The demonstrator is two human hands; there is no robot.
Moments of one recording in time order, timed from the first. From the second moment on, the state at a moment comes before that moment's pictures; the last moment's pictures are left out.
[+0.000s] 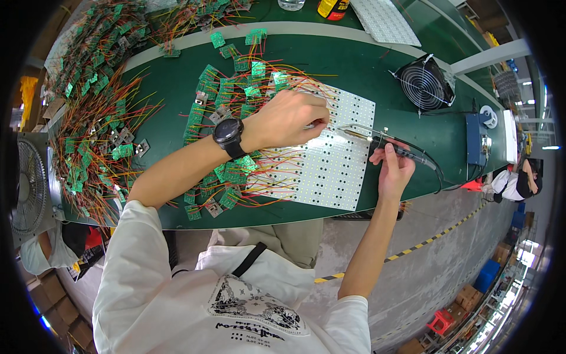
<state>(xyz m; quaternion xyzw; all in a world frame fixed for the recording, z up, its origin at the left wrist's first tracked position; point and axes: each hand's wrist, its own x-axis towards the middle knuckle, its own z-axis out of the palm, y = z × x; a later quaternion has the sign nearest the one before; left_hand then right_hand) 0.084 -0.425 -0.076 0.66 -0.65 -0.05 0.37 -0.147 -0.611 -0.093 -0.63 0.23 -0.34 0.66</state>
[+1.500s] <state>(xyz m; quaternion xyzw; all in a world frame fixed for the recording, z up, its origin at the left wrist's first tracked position) -0.015 -0.102 -0.071 0.92 -0.04 0.29 0.28 -0.141 -0.605 -0.090 -0.61 0.19 -0.34 0.69</state>
